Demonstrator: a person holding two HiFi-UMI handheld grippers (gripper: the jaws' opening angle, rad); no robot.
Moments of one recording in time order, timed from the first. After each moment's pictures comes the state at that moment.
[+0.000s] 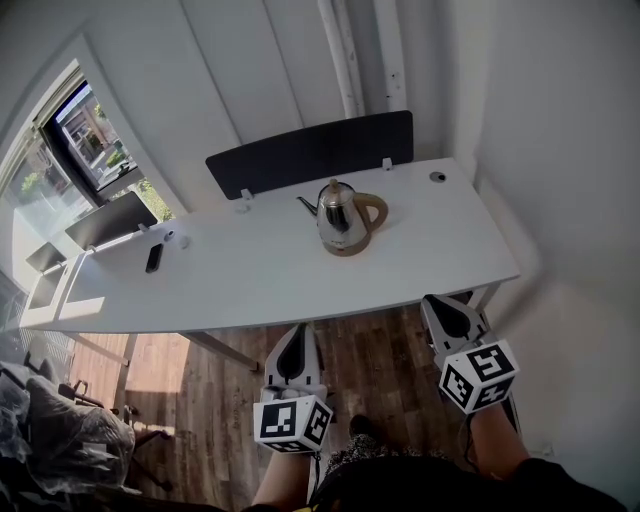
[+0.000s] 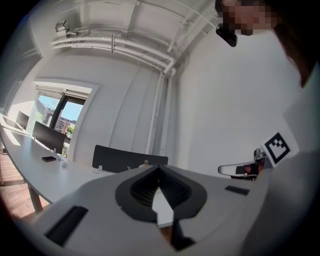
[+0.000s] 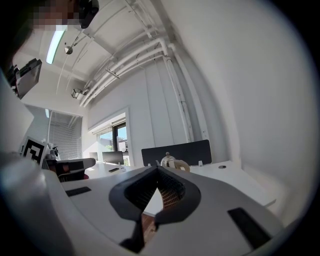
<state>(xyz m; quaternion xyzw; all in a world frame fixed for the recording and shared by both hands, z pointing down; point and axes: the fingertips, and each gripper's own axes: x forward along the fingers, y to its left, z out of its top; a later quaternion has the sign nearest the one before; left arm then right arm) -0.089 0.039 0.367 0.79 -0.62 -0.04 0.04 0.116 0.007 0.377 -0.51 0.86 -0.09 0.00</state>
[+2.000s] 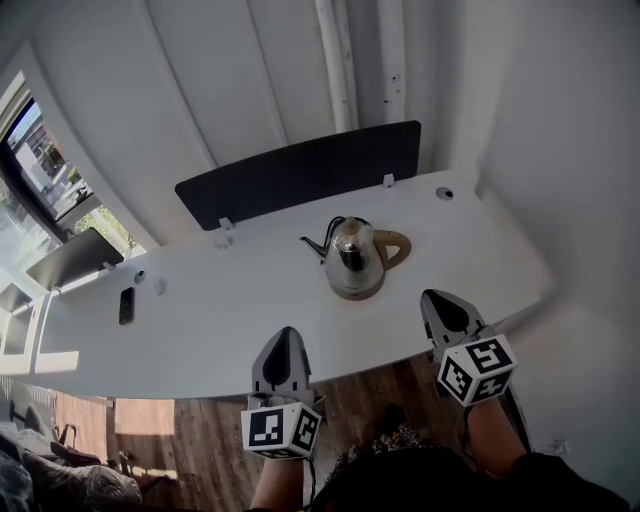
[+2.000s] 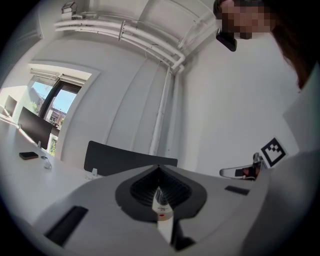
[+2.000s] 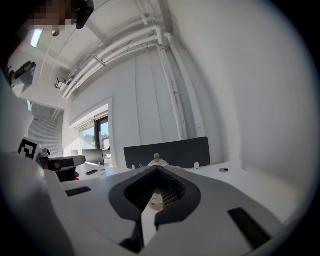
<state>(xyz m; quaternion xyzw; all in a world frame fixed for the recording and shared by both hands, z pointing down) -0.184 -0.140 0.374 0.81 -0.58 -0.05 0.05 0.052 -0.162 0.387 -0.57 0.82 -0.10 -0.02</state>
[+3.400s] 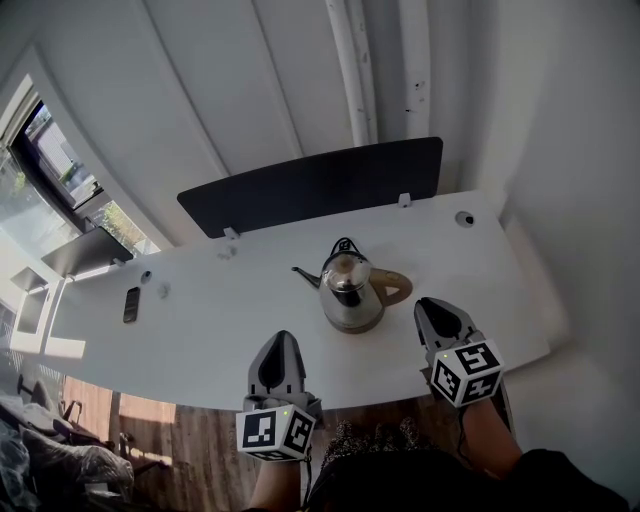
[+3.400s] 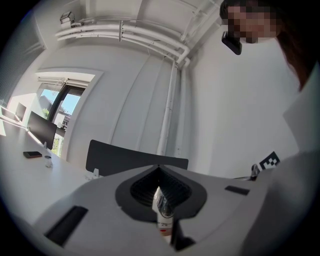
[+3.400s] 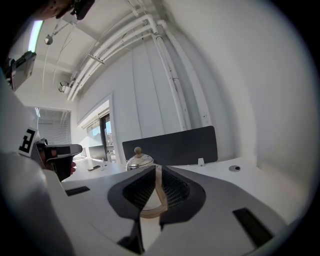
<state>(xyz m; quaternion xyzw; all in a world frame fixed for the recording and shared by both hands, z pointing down) -0.144 -0.218 0.374 0.77 -0.64 -0.05 0.06 0.088 -0.273 0.428 -0.51 0.85 -0.13 -0.04</state>
